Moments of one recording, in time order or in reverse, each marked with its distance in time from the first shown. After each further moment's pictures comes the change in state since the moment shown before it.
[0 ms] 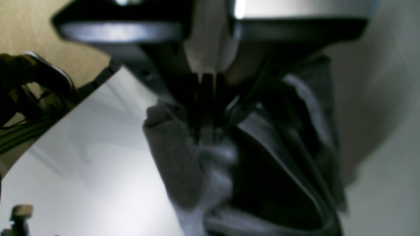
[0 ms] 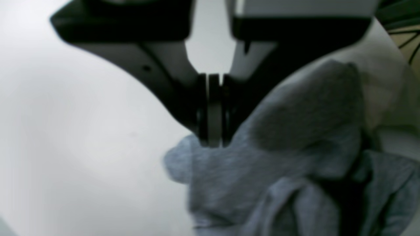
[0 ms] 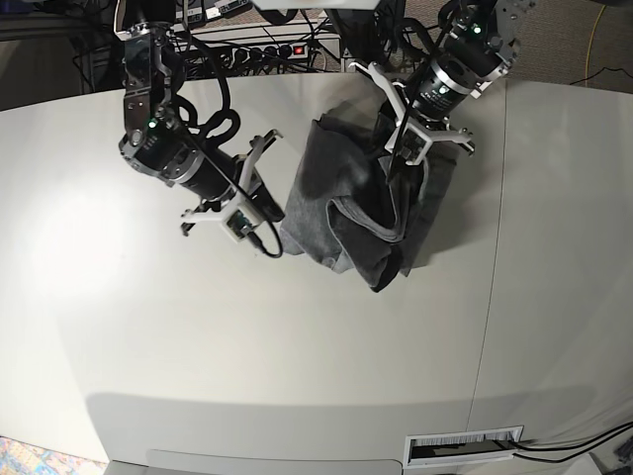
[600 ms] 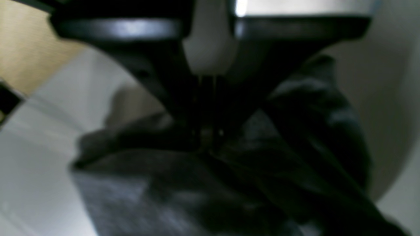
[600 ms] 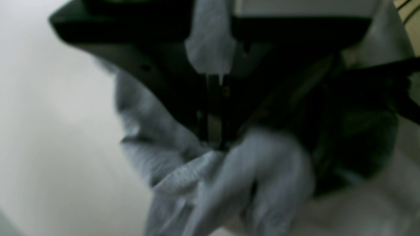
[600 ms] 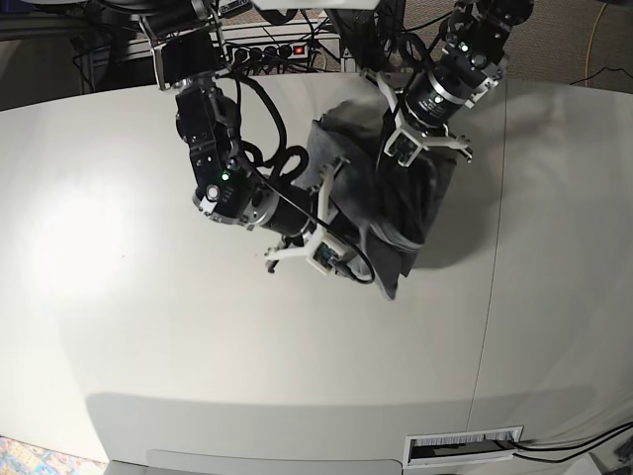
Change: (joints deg) left arm -3.7 0.4 0.0 -11.8 8.5 -3.0 -6.0; right arm 14.3 -6.9 -13.5 -15.0 -4.2 0.0 4.0
